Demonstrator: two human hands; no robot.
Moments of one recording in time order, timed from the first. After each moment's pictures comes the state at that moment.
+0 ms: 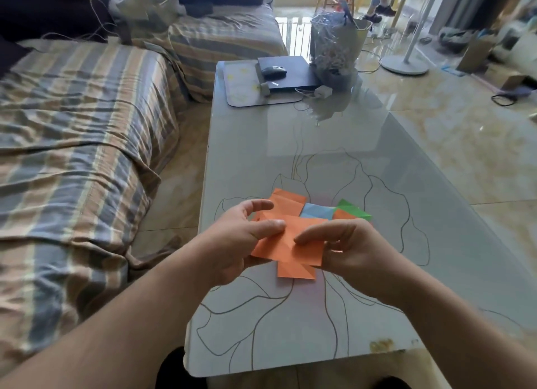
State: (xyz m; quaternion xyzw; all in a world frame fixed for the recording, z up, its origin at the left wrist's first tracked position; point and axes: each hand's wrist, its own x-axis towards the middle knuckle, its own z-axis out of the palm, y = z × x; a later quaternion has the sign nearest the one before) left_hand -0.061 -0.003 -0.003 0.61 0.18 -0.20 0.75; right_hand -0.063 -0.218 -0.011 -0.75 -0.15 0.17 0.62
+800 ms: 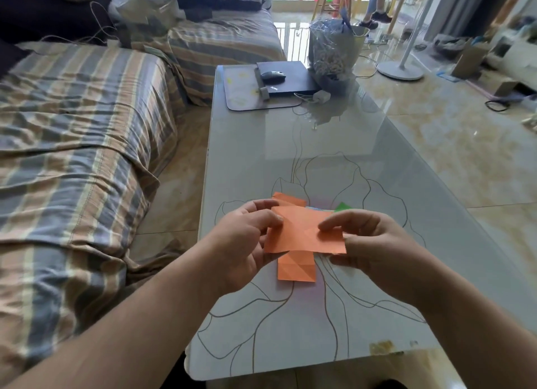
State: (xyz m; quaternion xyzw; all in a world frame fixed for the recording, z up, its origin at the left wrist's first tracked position) left_hand -0.064 -0.011 0.010 0.48 0.22 -0.19 0.83; right_hand -0.058 -0.234 0.008 -0.65 -0.05 0.23 0.72
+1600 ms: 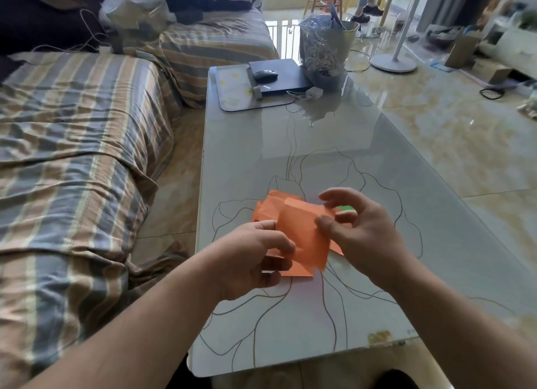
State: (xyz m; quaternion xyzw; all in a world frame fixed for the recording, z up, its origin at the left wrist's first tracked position) left_hand -0.075 -0.018 0.006 0.61 0.16 -0.32 0.71; right_hand -0.053 -0.224 -0.016 -0.81 -0.03 0.00 0.59
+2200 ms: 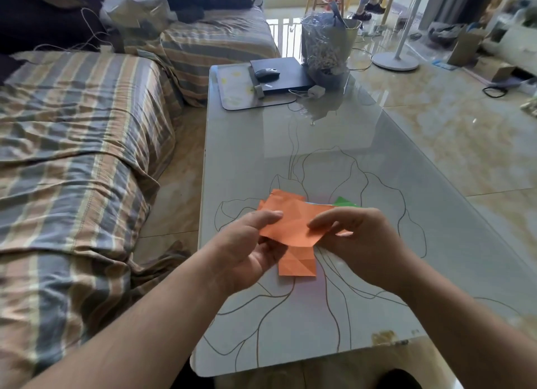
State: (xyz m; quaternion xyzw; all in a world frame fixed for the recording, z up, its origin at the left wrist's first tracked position) left_hand -0.067 -0.020 0.002 0.43 0.29 -0.21 0.83; right_hand -0.057 -0.223 -0.013 -0.83 -0.15 0.02 0.54
